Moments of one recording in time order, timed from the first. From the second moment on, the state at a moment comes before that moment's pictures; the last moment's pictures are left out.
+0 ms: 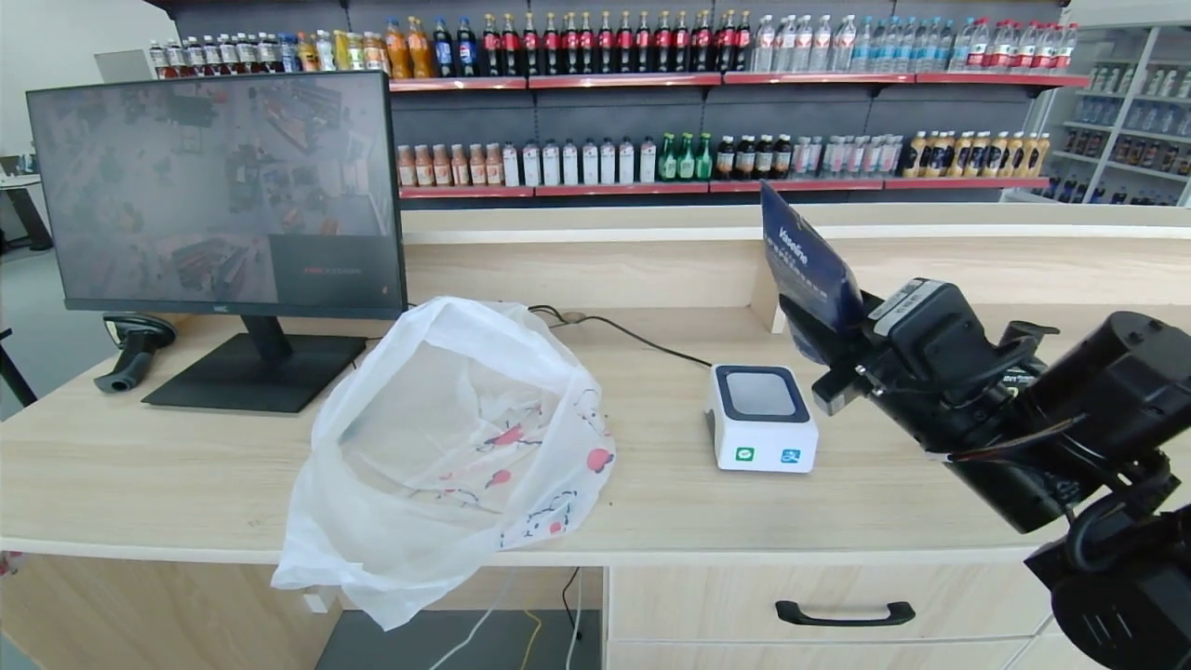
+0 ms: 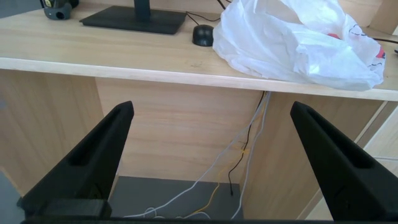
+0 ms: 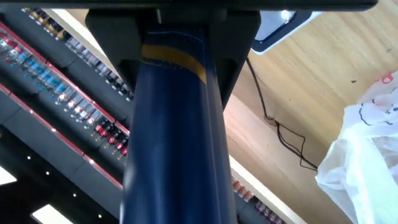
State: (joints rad) left arm 0.00 0.00 0.00 -0.01 0.00 -0.01; right arm 0.42 1.79 -0.54 -1.57 0.10 -0.75
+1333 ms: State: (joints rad) left arm 0.00 0.00 0.00 -0.01 0.00 0.00; right arm 0.28 1.97 -0.56 -1.57 0.37 -1.02
